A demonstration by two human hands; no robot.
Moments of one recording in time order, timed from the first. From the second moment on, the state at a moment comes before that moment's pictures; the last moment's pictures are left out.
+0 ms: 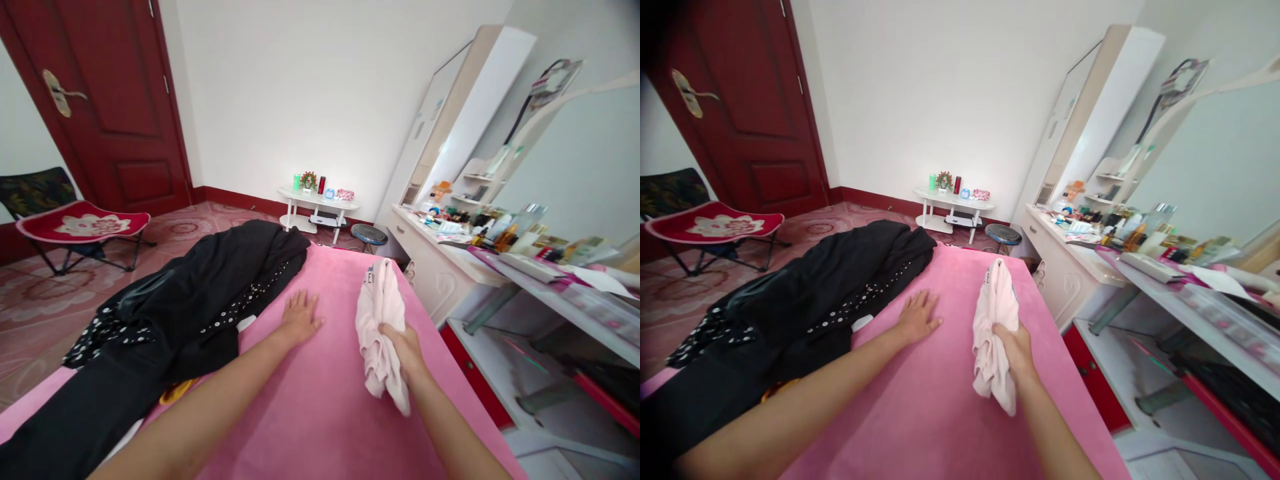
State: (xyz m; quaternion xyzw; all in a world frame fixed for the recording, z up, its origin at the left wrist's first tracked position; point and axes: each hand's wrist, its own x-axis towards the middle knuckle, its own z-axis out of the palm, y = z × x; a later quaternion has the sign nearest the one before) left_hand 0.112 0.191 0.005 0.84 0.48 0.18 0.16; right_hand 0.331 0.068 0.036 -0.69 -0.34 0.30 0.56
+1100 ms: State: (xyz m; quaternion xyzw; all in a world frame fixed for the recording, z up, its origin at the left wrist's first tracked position) left_hand 0.126 0.210 -0.021 0.87 0.48 0.13 0.04; right_hand 0.462 0.296 0.007 -0.78 -0.60 -0.16 -0.07
